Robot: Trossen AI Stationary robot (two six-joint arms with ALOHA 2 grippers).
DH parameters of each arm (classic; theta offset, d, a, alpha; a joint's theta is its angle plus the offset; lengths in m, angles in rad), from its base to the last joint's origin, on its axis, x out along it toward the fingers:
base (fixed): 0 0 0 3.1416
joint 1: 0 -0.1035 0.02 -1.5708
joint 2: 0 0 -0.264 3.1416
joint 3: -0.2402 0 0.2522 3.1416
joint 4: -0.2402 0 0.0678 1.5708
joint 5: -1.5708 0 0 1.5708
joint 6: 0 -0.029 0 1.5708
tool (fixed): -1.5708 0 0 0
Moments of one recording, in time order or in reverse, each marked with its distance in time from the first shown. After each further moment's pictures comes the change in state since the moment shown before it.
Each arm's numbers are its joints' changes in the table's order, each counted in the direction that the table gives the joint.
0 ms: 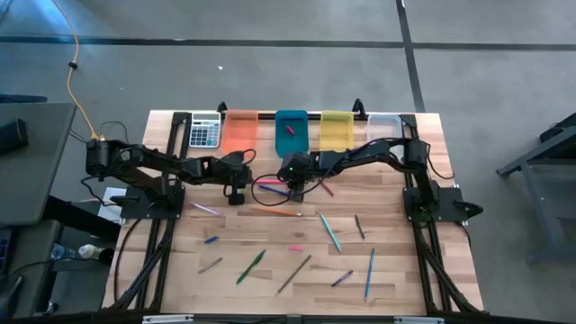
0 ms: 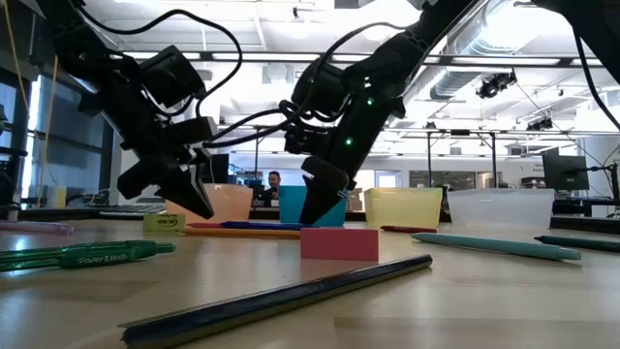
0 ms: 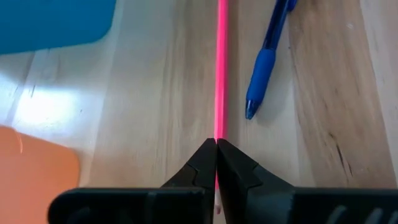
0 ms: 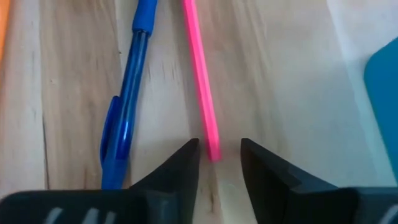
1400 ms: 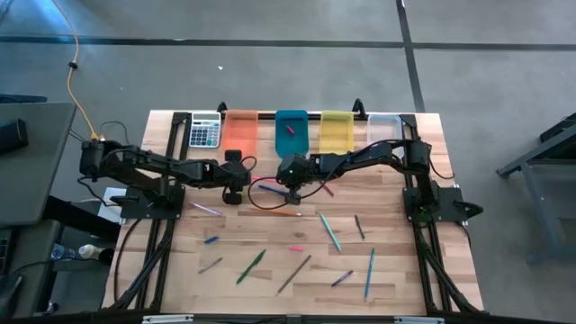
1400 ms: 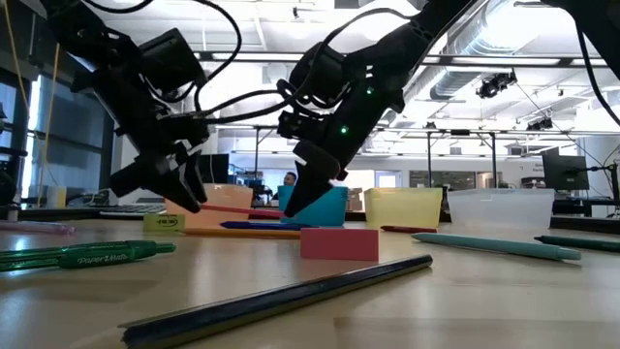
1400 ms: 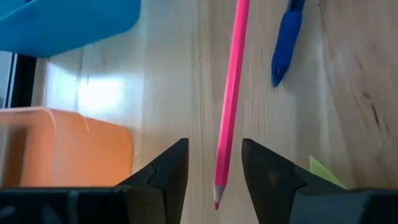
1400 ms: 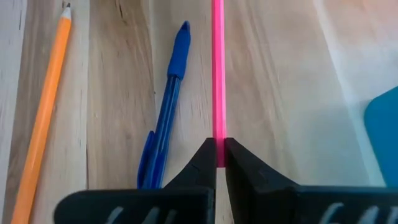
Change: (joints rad) left arm 0.099 0.045 -0.070 -0.217 -0.257 -0.065; right arm -0.031 0.037 0.004 0.074 0.005 0.009
